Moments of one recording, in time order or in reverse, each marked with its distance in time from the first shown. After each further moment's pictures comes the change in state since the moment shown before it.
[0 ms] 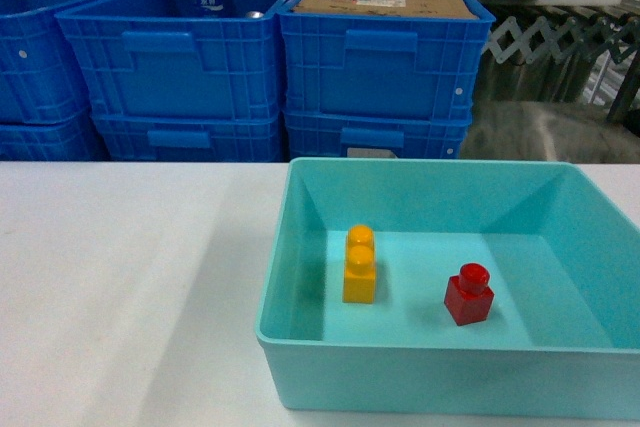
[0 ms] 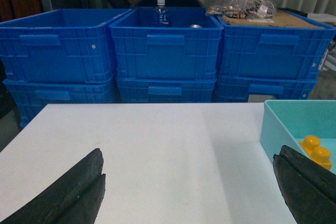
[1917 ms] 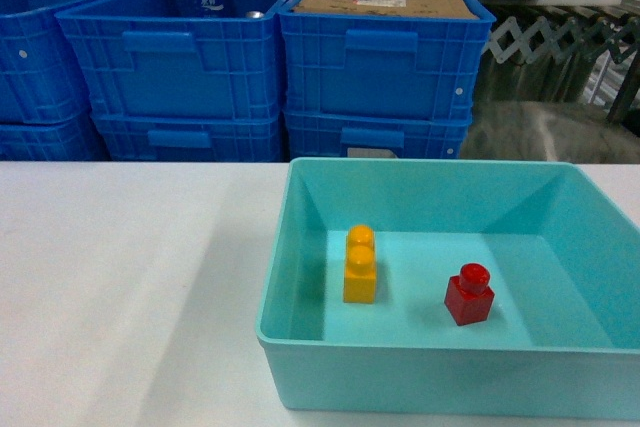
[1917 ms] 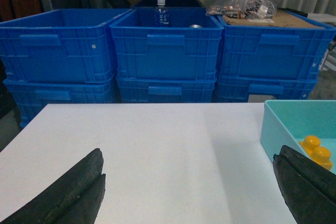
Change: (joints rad) left arm 0.000 0.000 0.000 0.000 0.000 0.000; right arm 0.000 0.000 0.000 0.000 0.000 0.000
